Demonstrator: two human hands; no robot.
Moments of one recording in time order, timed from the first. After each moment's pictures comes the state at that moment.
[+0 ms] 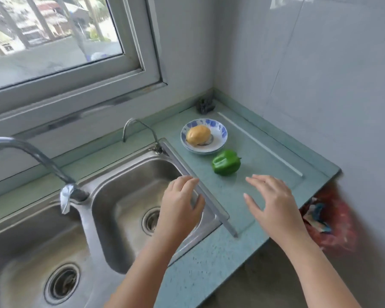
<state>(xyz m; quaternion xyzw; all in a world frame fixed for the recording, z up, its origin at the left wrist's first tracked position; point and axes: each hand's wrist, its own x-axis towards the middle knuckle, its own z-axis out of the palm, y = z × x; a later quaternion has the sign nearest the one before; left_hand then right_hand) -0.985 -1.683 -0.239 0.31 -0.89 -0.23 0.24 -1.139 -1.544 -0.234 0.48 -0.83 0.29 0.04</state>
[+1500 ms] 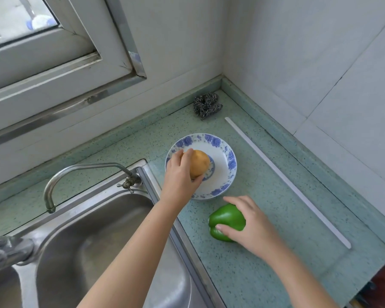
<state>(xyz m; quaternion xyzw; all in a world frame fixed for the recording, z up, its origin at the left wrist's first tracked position) -1.186 -1.880 -0.332 0.40 -0.87 -0.26 0.14 -1.276 -1.701 -0.329 0.45 -0.78 0.32 -0.30</state>
